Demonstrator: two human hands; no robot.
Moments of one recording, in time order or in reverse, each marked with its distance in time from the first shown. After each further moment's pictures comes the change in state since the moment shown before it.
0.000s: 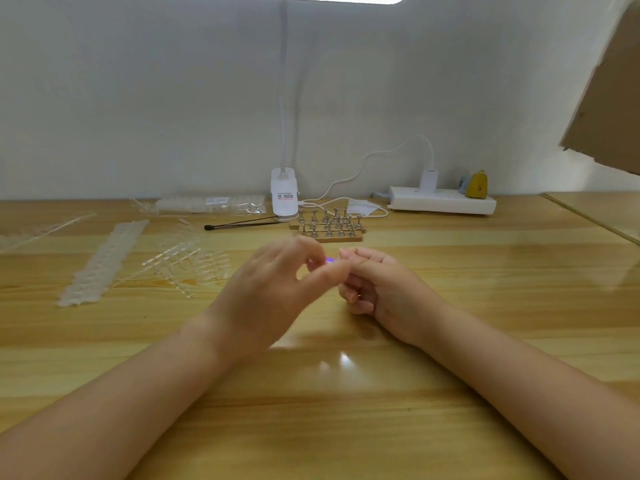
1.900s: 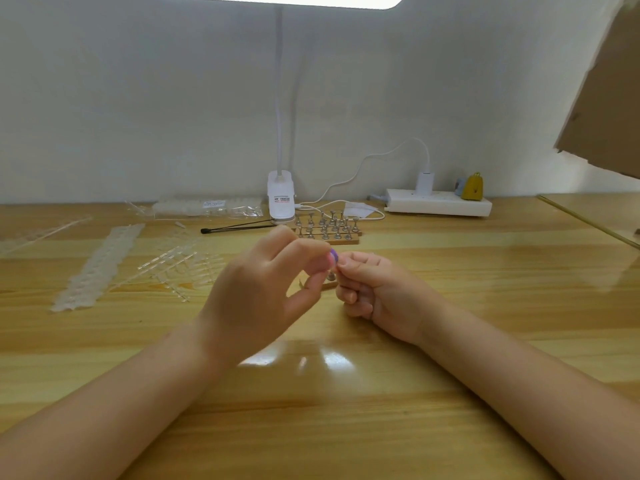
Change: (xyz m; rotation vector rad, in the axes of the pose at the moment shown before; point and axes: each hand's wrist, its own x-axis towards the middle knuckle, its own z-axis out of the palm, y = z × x) left_hand -0.001 -0.007 0.000 -0.109 0.156 0.160; right_hand 0.002 -0.002 -0.006 0.068 -0.064 0.056
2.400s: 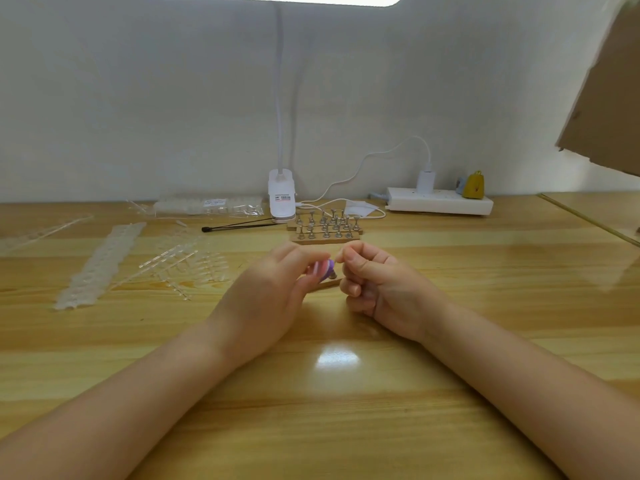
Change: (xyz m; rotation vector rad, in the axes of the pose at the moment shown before) left_hand -0.008 -0.002 0.008 -0.115 -0.153 -0.165; right_hand -0.002 0.000 0.001 0.077 0.041 -0.038
